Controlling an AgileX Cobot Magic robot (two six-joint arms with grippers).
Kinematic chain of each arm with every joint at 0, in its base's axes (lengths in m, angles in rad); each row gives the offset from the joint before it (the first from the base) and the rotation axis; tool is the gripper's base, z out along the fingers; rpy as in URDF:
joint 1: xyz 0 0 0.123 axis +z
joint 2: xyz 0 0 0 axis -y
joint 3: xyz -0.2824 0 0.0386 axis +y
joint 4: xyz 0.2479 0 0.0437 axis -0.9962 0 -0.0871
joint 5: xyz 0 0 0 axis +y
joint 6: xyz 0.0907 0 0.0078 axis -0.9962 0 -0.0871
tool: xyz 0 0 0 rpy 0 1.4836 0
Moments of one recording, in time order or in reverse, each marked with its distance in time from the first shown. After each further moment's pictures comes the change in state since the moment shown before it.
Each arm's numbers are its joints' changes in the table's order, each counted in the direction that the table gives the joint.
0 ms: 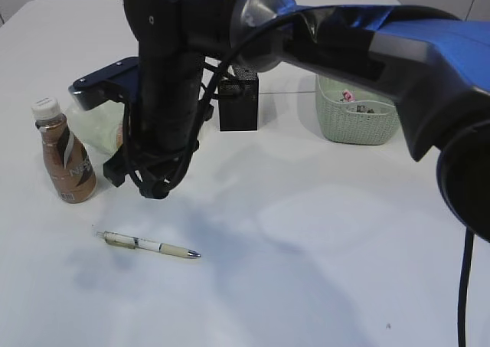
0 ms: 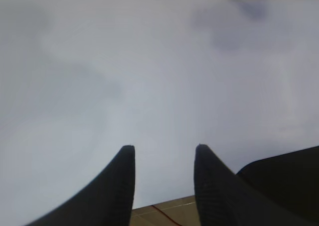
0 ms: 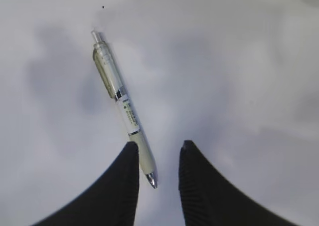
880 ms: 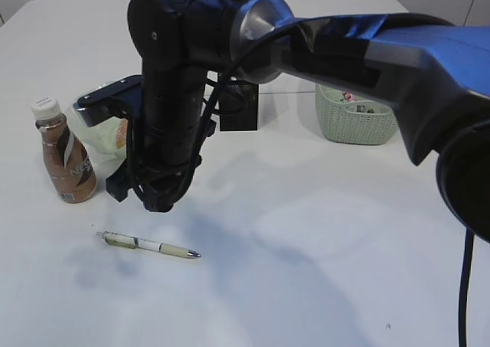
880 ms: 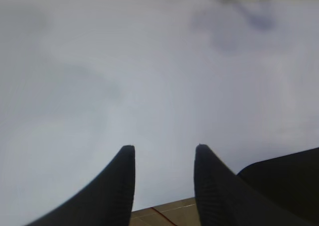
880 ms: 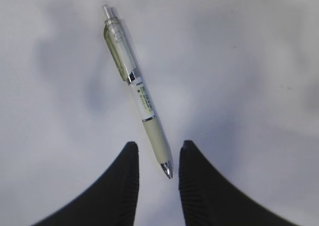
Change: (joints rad) left arm 0.000 0.000 0.000 0.002 -0.006 0.000; right arm 0.000 0.000 0.057 -0.042 0.000 0.009
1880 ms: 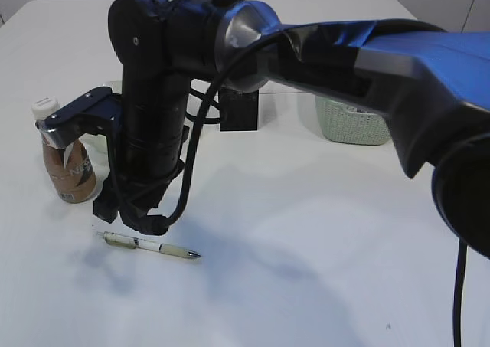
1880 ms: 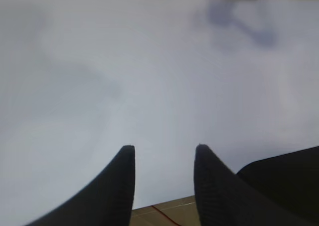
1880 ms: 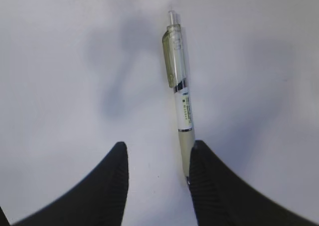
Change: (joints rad) left arm 0.000 0.000 0.000 0.000 0.004 0.000; right arm 0.036 0.000 0.000 -0.058 0.000 0.206
